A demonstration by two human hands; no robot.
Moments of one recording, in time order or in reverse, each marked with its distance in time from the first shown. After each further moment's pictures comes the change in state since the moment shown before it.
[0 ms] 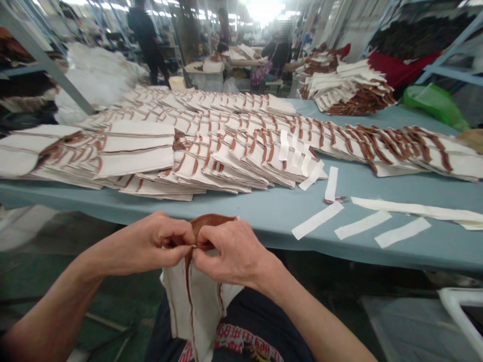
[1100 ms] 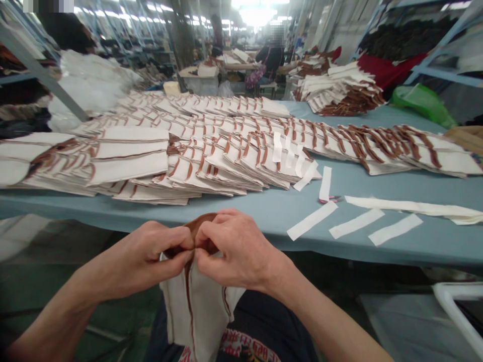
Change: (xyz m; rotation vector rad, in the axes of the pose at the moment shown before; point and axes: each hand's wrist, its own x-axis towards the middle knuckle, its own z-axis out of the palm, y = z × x) left_hand 0.003 0.017 0.010 0.140 0.184 0.092; right_hand -0.006 0.004 -0.026 0.031 0.123 -0.202
